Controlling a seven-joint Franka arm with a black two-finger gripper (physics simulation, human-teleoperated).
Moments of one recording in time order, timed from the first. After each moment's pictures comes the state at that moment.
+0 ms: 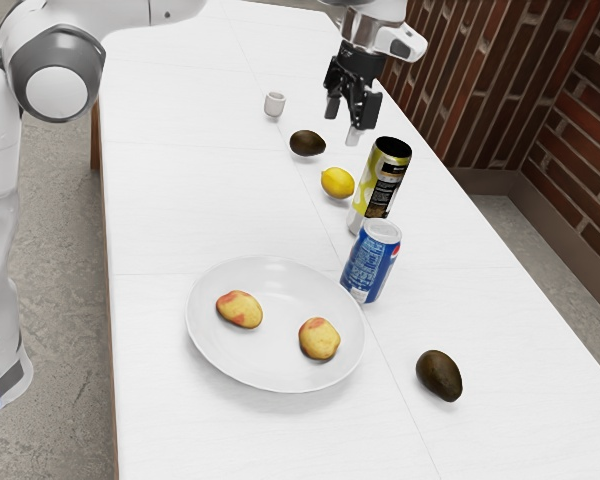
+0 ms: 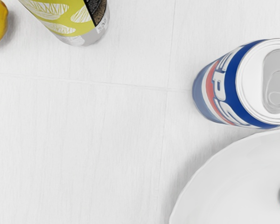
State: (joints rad) arm -0.11 0.12 0.20 -1.26 -0.04 1.36 -0.01
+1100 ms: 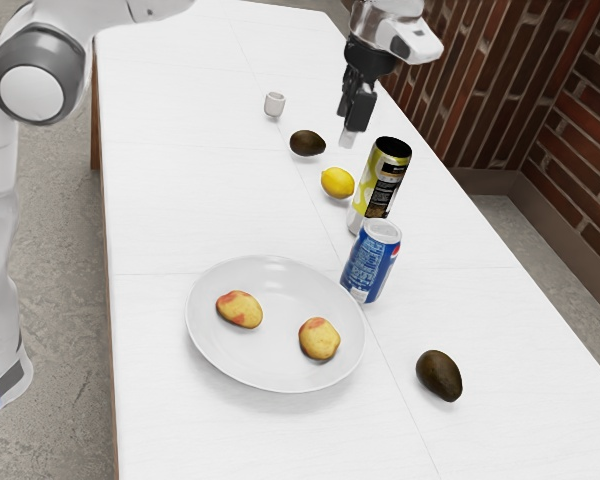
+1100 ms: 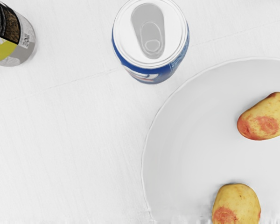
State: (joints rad) arm -0.10 0.03 -0.04 -1.25 0.08 1.22 0.23
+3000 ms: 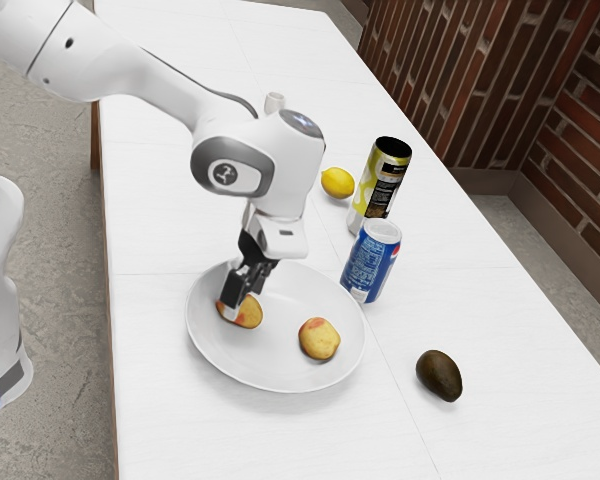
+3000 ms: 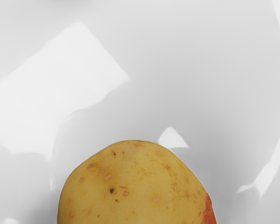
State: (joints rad) arm -0.19 -0.33 -0.05 -2.38 -0.11 1.97 0.52
